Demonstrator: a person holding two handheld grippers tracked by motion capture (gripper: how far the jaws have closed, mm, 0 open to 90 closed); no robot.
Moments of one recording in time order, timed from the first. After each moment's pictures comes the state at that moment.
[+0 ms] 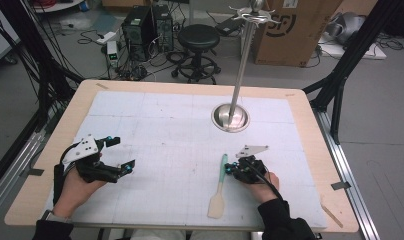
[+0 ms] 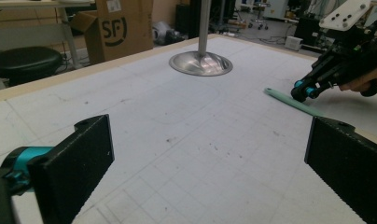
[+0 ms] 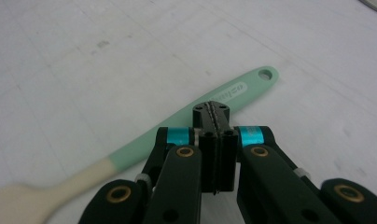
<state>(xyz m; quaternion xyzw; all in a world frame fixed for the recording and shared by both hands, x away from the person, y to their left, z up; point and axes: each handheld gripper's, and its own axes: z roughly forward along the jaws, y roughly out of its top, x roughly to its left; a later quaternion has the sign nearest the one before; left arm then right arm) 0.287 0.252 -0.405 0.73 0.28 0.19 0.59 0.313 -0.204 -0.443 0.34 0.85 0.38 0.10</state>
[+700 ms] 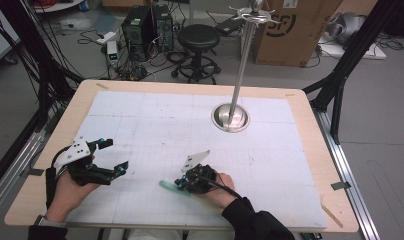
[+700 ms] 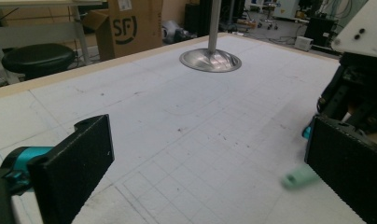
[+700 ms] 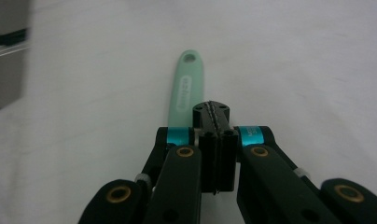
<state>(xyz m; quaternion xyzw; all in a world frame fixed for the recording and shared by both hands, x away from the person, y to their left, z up) 0.281 0.263 -0.405 0.73 0.29 0.20 0.59 0.290 -0.074 -0.443 0.16 0.91 0.39 0.01</state>
